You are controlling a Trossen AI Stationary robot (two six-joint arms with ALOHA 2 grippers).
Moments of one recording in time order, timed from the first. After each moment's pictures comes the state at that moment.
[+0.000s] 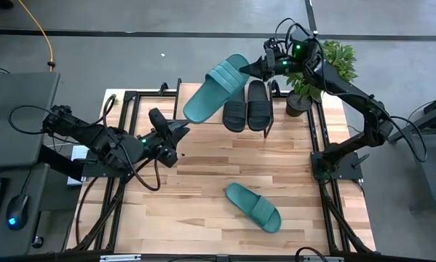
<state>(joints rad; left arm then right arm) -0.35 1.22 1.36 -0.43 -1.07 1.13 -0.71 1.43 1.52 -0.20 -0.79 1.06</state>
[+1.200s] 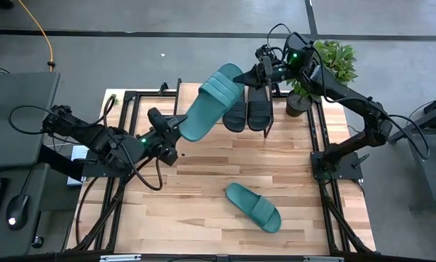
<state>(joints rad) -0.35 1.22 1.36 -0.44 -1.13 1.18 -0.59 1.43 1.52 -0.11 -0.80 1.15</state>
